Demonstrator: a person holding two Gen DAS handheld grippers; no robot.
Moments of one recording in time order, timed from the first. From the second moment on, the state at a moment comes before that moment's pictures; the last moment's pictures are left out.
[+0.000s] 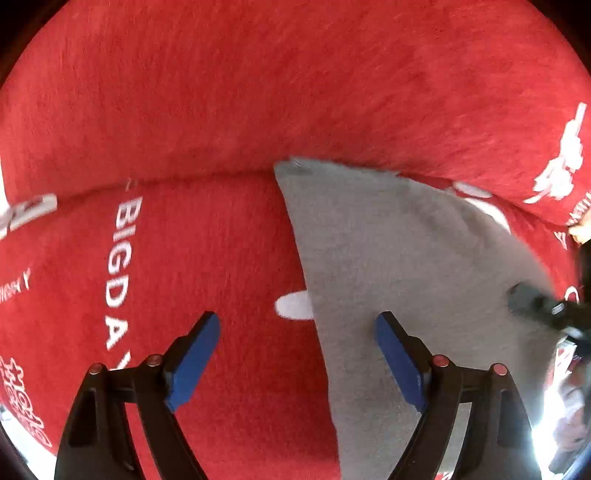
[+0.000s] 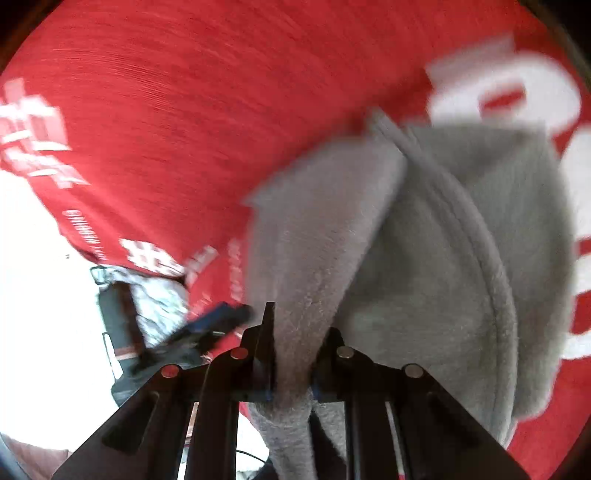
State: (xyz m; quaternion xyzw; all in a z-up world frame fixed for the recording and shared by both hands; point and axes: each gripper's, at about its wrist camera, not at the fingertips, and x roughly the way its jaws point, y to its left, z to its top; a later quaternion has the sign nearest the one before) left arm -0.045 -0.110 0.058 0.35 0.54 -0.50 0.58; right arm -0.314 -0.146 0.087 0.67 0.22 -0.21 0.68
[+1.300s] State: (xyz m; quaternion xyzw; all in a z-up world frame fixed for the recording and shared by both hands) left arm -0.082 -0.129 0.058 0.43 0.48 -0.48 0.60; right arm -0.411 -0.119 0.063 0.67 0.27 -0.39 0.57
